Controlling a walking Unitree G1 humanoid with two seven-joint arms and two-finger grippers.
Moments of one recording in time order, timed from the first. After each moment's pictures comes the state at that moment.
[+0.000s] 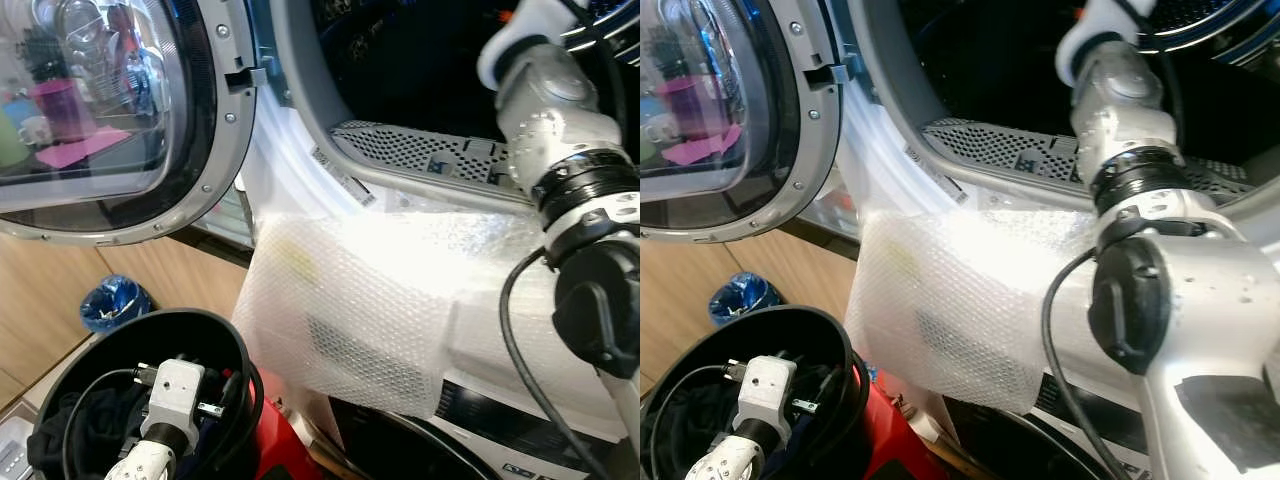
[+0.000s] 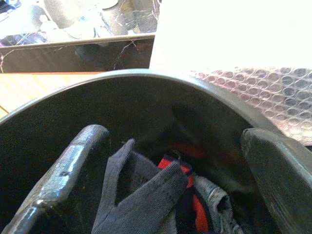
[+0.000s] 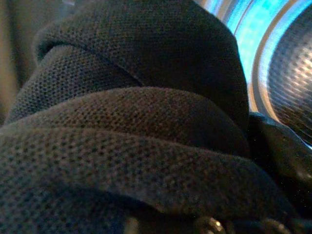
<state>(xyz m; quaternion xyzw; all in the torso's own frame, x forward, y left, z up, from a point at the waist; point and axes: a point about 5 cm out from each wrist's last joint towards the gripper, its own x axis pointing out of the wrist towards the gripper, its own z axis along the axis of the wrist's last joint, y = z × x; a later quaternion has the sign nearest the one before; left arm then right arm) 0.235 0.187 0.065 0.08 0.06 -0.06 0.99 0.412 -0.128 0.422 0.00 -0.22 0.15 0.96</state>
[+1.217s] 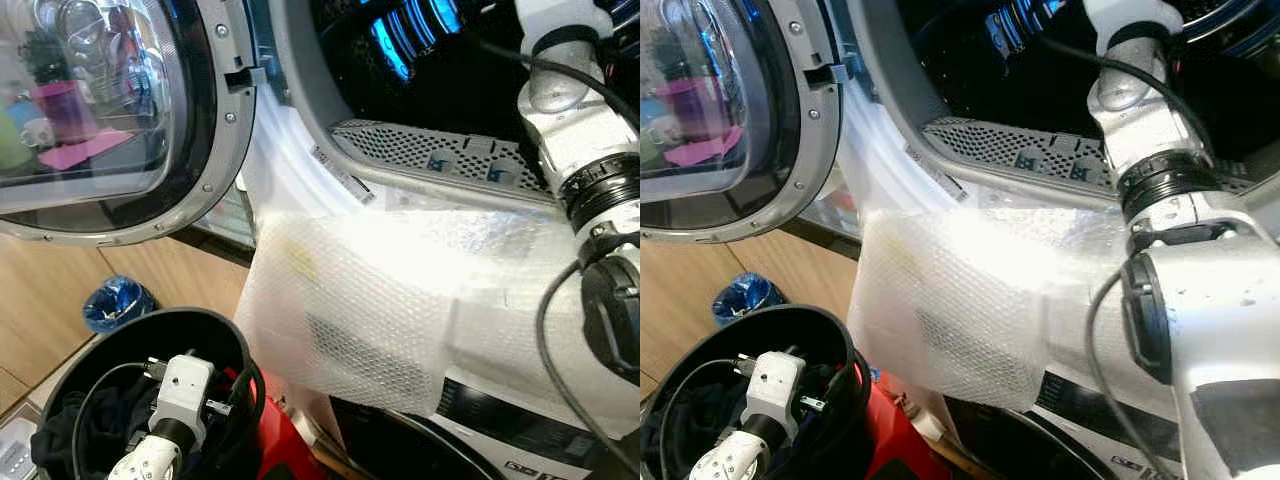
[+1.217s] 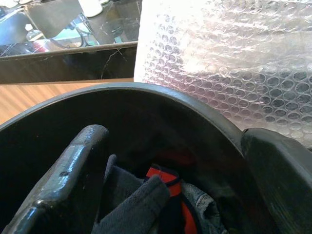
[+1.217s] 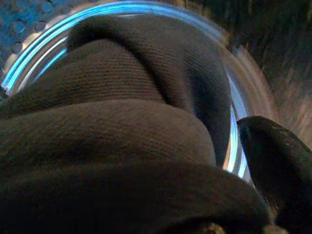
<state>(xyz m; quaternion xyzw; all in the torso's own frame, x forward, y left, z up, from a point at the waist) 0.238 0.180 0.070 0.08 0.06 -0.08 0.99 0.403 -0.170 0.436 -0.45 -0.30 -0.23 0.81</state>
